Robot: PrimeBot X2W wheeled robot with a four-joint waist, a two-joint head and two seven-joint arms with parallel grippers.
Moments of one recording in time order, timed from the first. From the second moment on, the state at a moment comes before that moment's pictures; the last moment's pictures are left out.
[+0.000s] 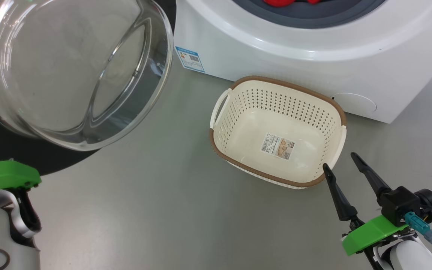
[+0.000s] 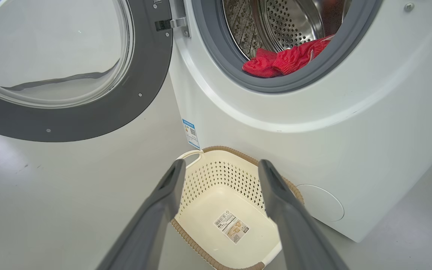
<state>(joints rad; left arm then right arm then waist) -0.51 0.13 0.24 0.45 -0.31 0.22 -0.26 -0.13 -0.16 0.10 0.25 0.17 0.13 -0.26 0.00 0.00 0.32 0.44</state>
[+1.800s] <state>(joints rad) -0.23 0.09 -0.04 0.14 -0.39 -0.11 -0.21 -0.12 -0.05 -0.06 0.23 0.21 0.13 -0.26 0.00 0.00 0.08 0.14</state>
